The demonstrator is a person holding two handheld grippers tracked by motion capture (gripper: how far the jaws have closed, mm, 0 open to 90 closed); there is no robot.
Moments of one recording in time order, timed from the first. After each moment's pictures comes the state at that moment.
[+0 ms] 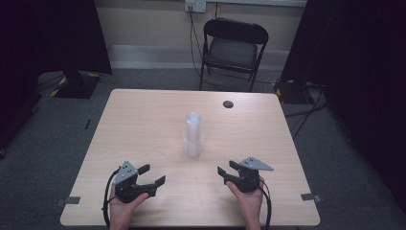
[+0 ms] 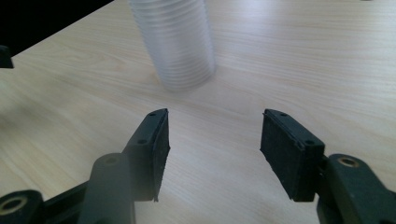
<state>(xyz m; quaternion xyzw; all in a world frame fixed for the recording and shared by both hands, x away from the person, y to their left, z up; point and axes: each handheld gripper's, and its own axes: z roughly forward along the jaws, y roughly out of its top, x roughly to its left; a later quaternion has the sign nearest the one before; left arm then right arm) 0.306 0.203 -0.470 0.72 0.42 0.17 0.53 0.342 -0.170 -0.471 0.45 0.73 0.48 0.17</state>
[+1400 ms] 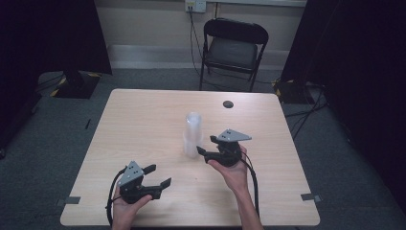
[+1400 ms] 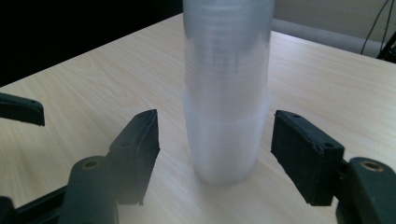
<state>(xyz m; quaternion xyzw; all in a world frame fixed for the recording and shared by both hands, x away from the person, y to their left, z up) 0.303 0.187 -0.461 0.74 0.38 0.16 0.54 0.400 -0.113 -0.413 0.34 0.78 0.50 0.18</state>
